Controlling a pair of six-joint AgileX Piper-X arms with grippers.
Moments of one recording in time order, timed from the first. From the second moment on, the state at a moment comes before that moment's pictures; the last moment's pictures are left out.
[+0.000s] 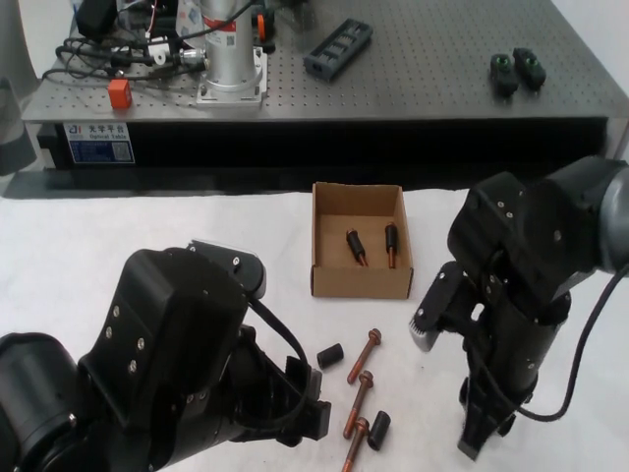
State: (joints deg) left arm -44.6 68.1 -34.3 12.1 -2.3 -20.0; right arm 16.4 89.6 -52.9 54.9 7.3 -31.2
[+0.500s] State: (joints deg) left arm -44.6 68.1 -34.3 12.1 -2.3 -20.0; right arm 12.8 95.7 -52.9 50.2 4.2 12.8
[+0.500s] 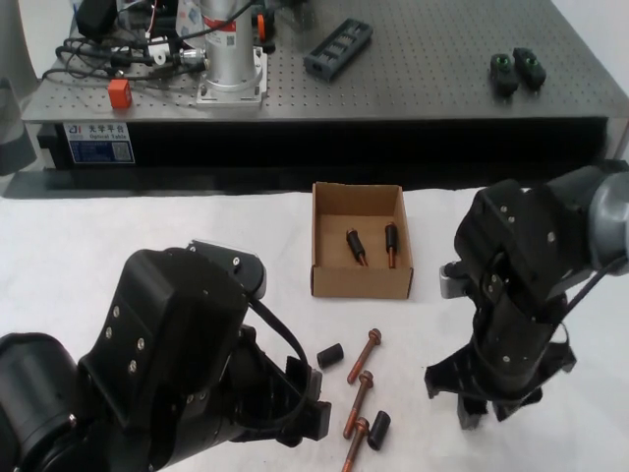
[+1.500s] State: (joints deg) left arm -44.6 68.1 -34.3 12.1 0.7 -20.0; right arm 10.7 98.6 -52.9 40.7 1.9 18.7
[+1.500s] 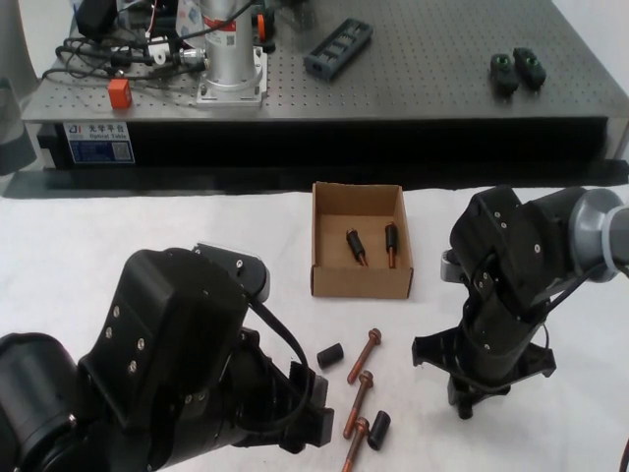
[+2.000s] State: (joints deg) left arm -44.6 70.9 -34.3 12.1 5.4 -20.0; right arm 10.3 98.6 -52.9 43.3 0.0 11.3
